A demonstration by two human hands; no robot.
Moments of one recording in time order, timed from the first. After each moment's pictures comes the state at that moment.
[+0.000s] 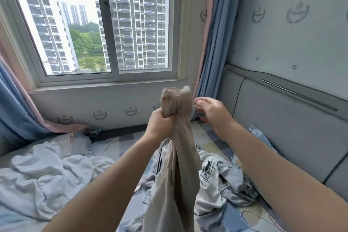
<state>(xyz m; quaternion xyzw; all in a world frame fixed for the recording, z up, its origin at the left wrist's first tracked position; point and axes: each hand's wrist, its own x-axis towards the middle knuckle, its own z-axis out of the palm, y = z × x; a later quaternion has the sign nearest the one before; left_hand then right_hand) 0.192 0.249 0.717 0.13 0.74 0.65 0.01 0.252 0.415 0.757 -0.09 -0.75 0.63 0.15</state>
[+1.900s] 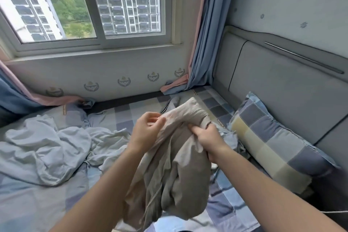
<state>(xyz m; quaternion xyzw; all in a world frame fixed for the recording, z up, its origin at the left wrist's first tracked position) 0.212 0.225 0.608 0.09 0.82 0.57 0.03 0.287 0.405 0.605 -0.25 -0.67 0.69 0.09</state>
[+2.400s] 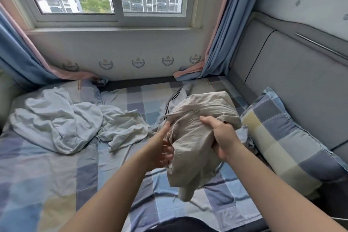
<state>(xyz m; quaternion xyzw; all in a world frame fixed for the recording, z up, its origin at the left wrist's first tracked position) 0.249 0.200 0.549 -0.17 0.59 0.66 0.44 0.297 0.386 0.605 -0.27 -0.53 0.81 0.01</state>
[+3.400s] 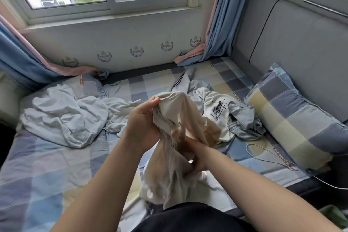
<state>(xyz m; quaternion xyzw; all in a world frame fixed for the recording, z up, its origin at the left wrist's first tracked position) 0.255 0.179 0.612 0.04 0.38 0.87 0.31 0.294 0.347 0.476 -0.39 -0.48 0.70 -0.37</state>
